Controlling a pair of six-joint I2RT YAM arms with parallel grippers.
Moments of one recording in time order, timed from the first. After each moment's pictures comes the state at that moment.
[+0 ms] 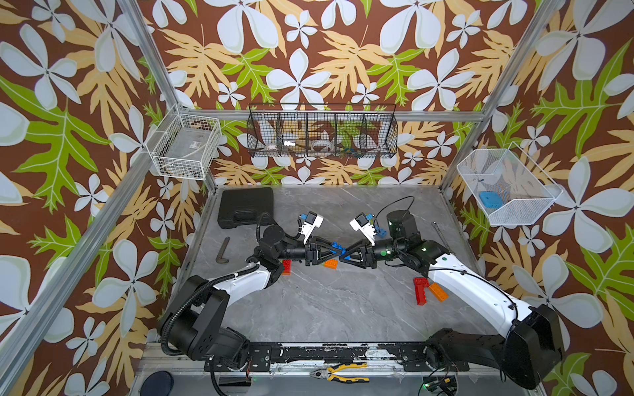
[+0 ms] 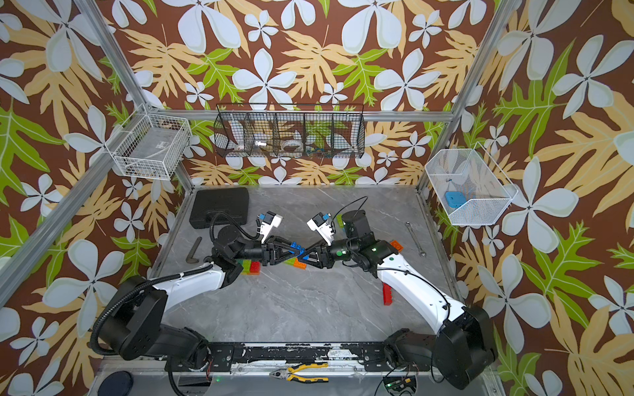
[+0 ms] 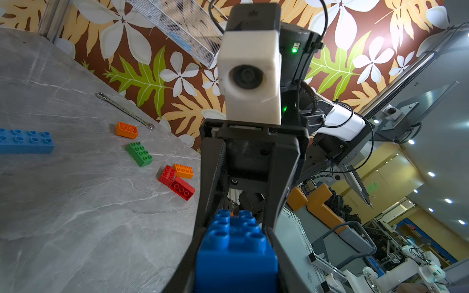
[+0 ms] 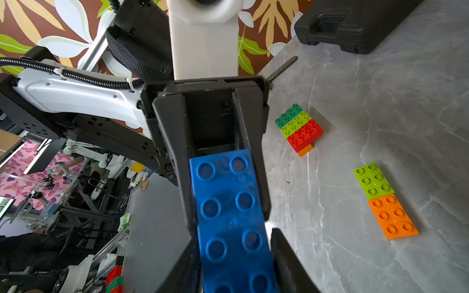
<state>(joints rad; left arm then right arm) -0.50 1.46 0.67 0.92 1.08 -0.84 0.50 1.28 0.98 -0.30 -0.94 0.21</state>
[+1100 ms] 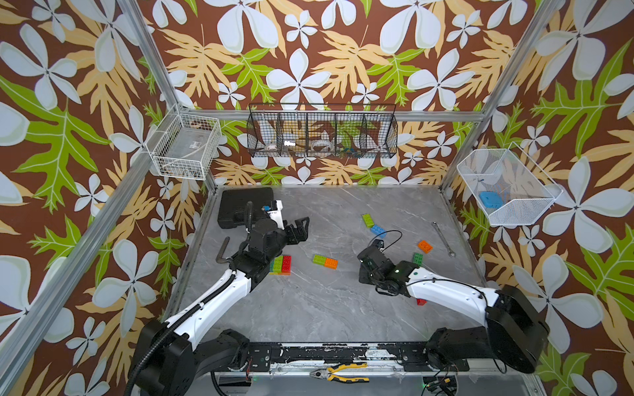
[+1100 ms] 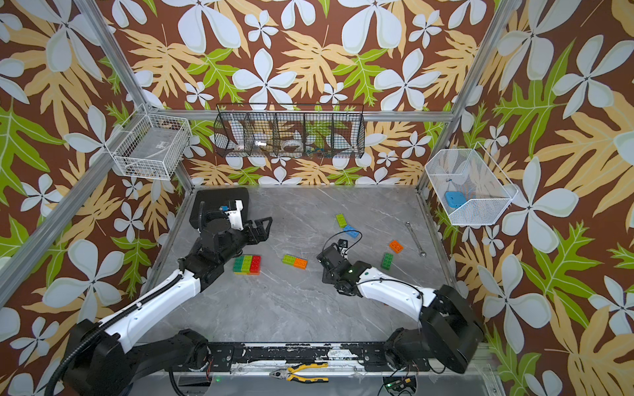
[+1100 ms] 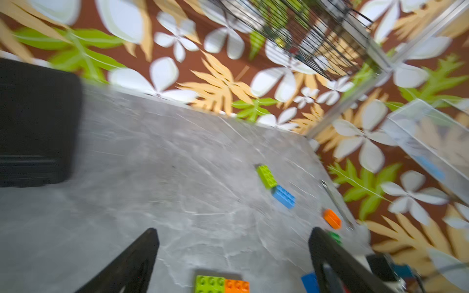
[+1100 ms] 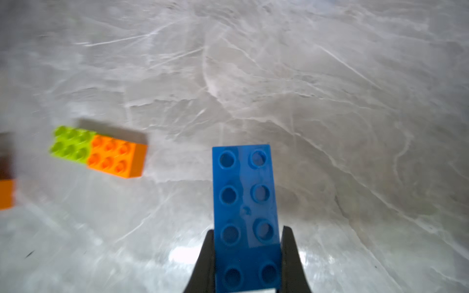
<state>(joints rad) -0.44 1.13 0.77 0.09 -0.14 -0.54 0.77 1.45 0.79 -0.46 0.36 0.88</state>
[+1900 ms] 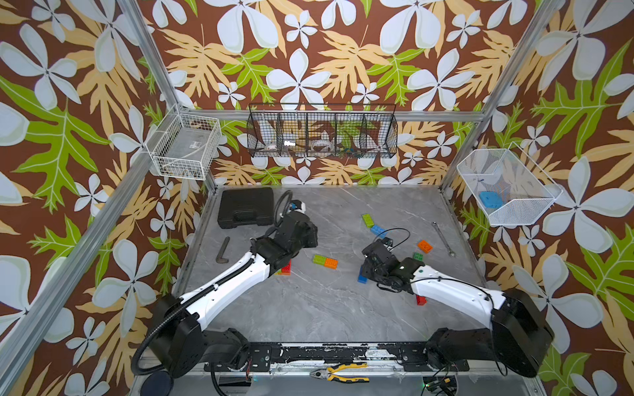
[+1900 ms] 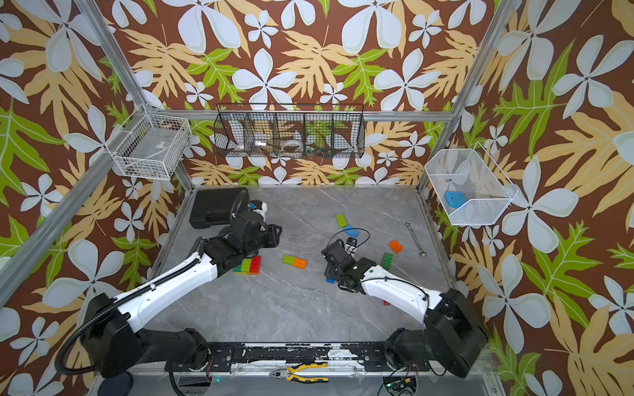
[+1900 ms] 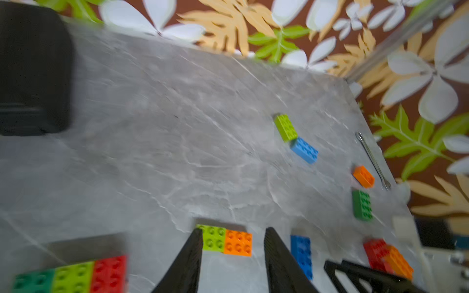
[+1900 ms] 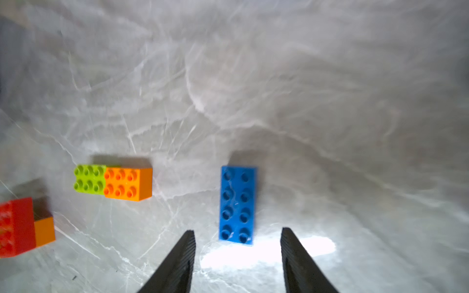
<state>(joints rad) -0.75 1.40 1.08 -0.33 -0.19 -0.60 0.62 1.25 0.76 -0.50 0.26 0.94</state>
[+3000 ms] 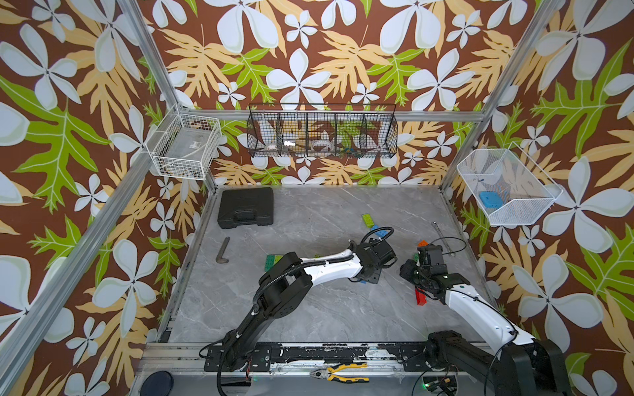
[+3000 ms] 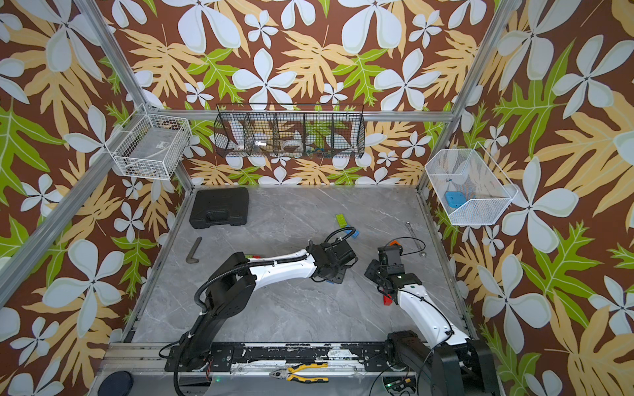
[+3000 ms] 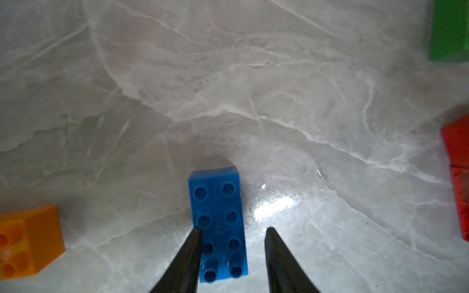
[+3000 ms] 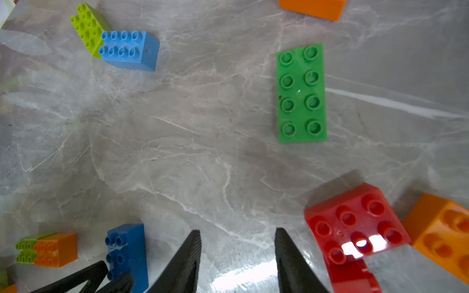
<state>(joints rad) -1.07 2.20 1.73 -0.72 -0.19 -0.65 0.13 1.06 0.50 -0.39 0.01 0.66</state>
